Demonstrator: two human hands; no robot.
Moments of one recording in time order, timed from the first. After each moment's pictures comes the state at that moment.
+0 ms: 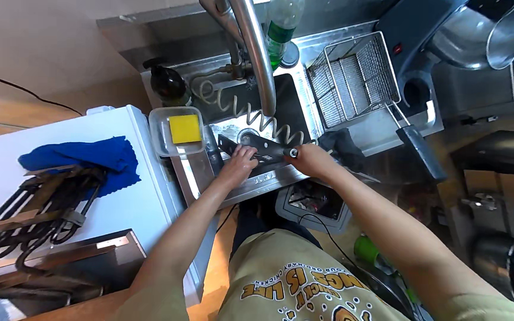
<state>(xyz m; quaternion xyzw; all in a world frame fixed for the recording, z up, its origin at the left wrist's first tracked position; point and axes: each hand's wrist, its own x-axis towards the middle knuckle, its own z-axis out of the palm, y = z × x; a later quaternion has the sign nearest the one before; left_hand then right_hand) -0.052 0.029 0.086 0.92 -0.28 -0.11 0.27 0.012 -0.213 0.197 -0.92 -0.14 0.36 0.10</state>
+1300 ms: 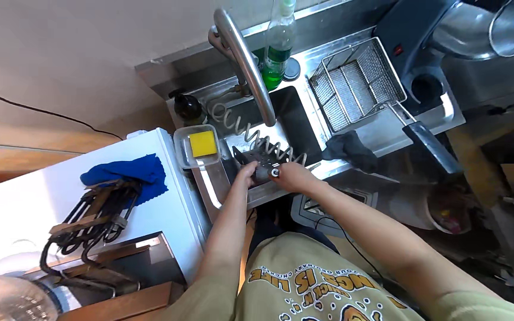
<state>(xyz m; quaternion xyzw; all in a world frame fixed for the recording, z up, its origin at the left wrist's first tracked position) -0.036 0.008 0.061 0.53 0.47 -0.33 0.63 -0.022 -0.157 0.192 -0.87 -0.17 0.42 0.16</state>
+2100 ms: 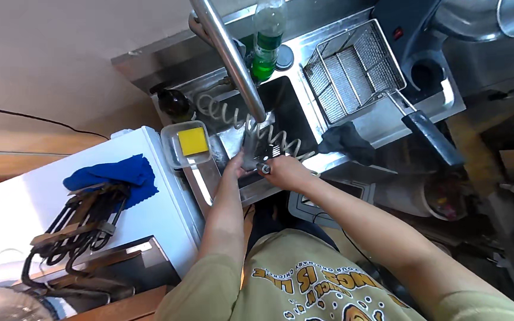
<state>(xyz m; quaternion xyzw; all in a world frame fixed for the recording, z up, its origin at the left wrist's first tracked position) -0.018 0.024 0.028 0.47 0.46 -0.32 0.68 -0.021 -0.149 0.204 -0.89 -0.21 0.37 0.17</state>
